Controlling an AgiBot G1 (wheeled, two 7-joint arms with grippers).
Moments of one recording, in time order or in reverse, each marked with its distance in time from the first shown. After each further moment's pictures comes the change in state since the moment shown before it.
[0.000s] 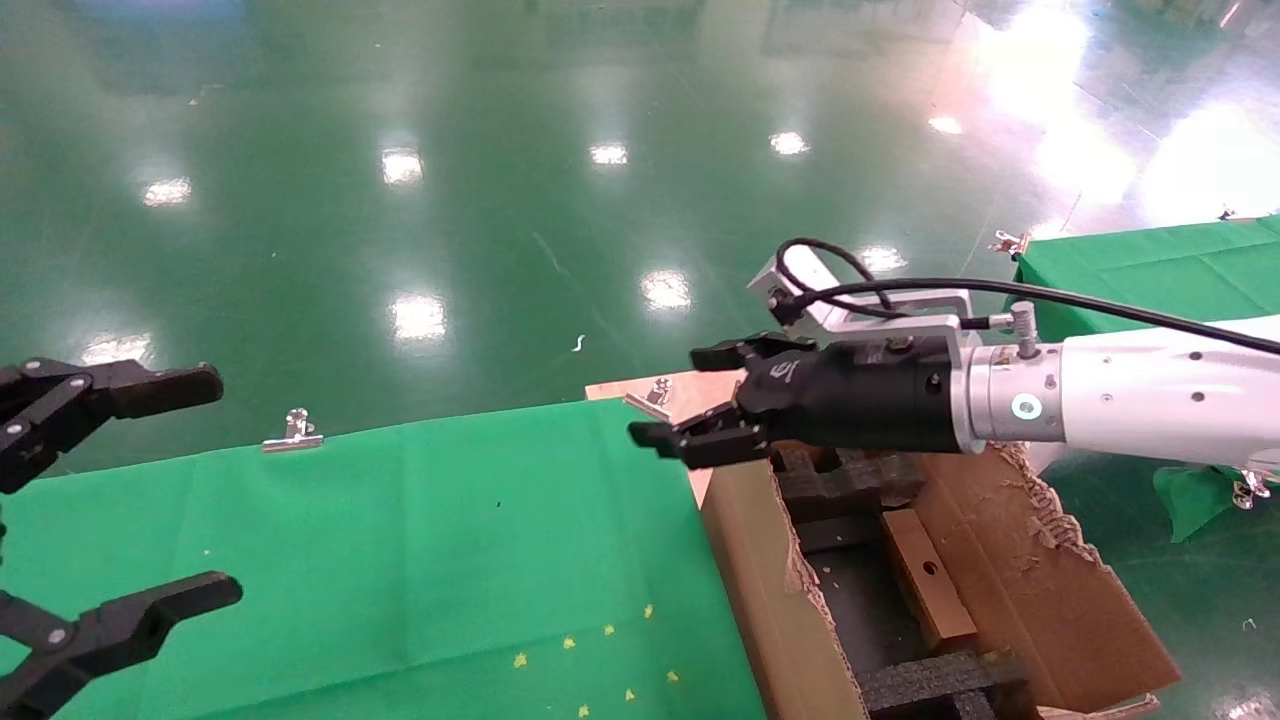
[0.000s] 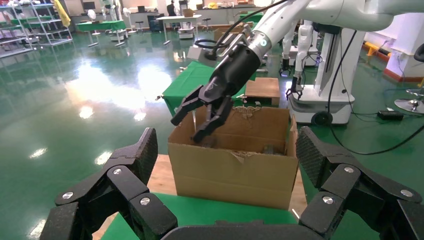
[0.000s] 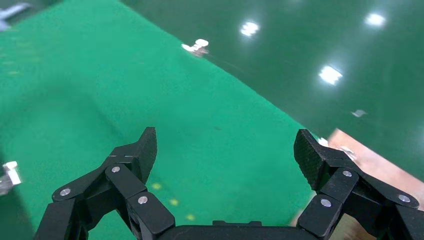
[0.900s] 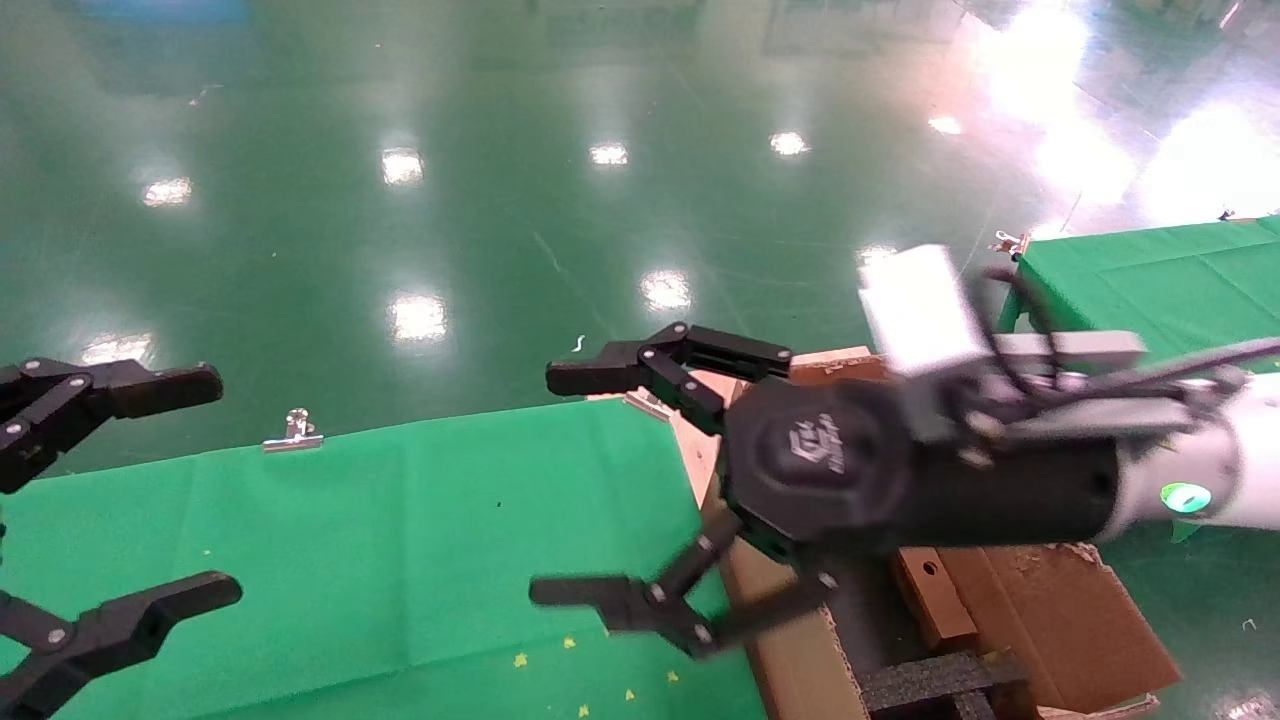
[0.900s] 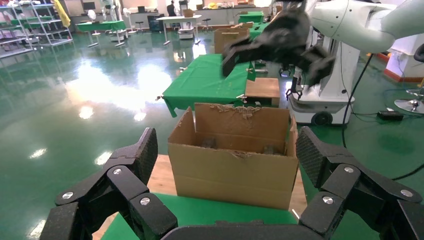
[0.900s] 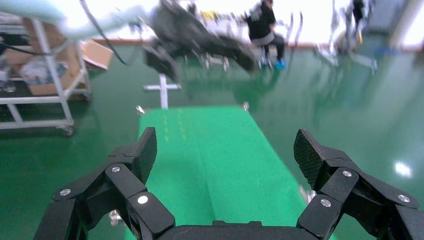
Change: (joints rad) left arm 0.000 0.000 0.000 0.000 0.000 0.000 0.000; right arm -0.257 -0.086 0.478 -0.042 0.417 -0.482 -0.508
